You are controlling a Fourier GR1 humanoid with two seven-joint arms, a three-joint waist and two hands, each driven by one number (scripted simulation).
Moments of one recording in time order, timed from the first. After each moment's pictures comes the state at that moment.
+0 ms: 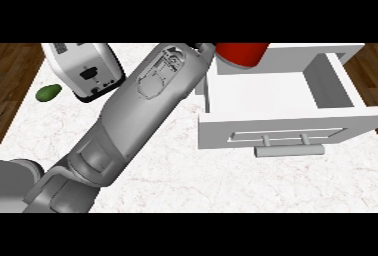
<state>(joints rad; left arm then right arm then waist) -1.34 0.00 -0.24 -0.77 0.20 0.52 0.21 0.26 -0.03 -0.28 -2.19 -0.12 0.21 0.12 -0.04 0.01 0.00</state>
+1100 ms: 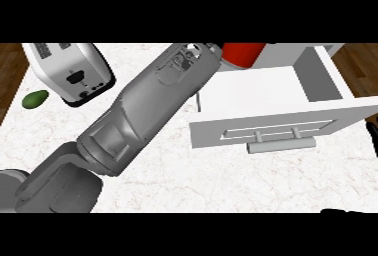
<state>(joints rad) -1.48 0.00 -0.45 -0.44 0.43 0.61 0.05 0.16 -0.05 -0.27 -2.13 -0.10 0.21 0.13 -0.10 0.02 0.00</state>
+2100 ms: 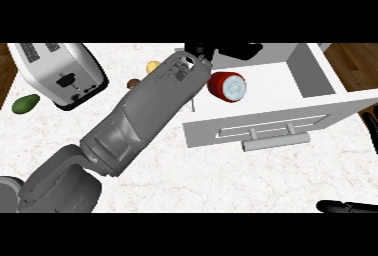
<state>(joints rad) -1.44 0.00 -0.60 -0.35 0.51 0.71 -0.04 0.10 -0.06 -0.26 -2.12 -0.09 0.20 0.15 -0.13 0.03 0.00</state>
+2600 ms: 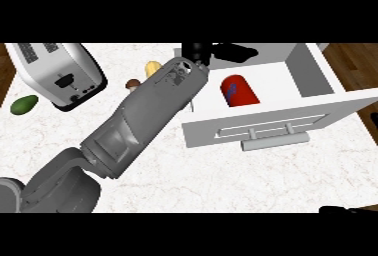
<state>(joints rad) -1.41 0.00 -0.62 -0.36 0.57 0.78 -0.08 0.11 -0.08 -0.25 -2.17 -0.05 0.21 0.13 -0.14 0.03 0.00</state>
